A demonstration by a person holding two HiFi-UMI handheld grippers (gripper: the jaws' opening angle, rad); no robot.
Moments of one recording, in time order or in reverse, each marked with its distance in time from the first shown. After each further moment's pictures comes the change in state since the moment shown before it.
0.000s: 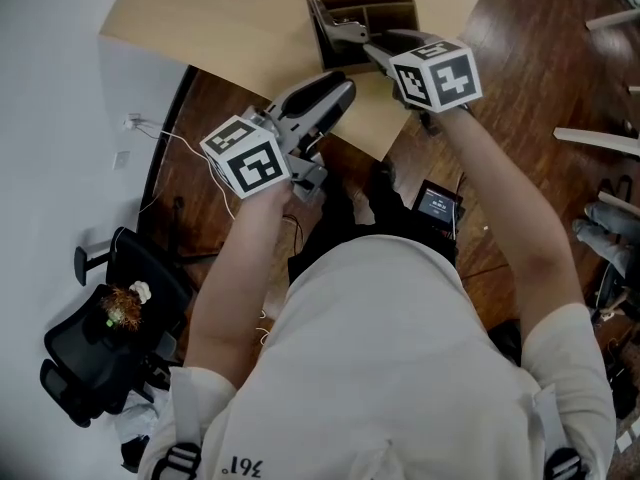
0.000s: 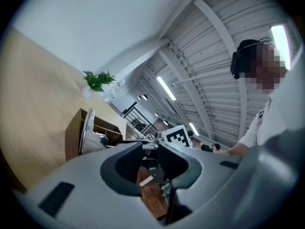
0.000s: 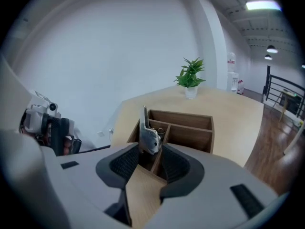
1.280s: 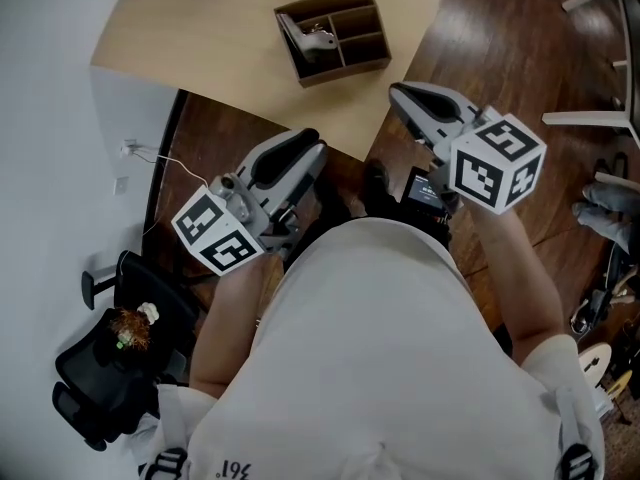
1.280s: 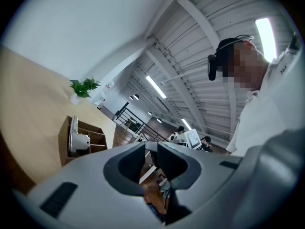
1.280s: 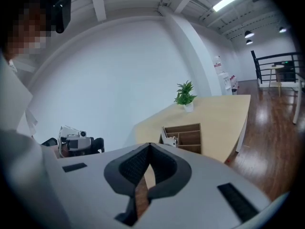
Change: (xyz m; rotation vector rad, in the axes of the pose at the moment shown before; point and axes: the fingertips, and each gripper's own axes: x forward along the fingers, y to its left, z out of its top) left arm -0.052 -0.086 -0.010 0.113 0.014 -0.063; right arm -0.158 0.059 -0.002 0.199 -0.259 0.107
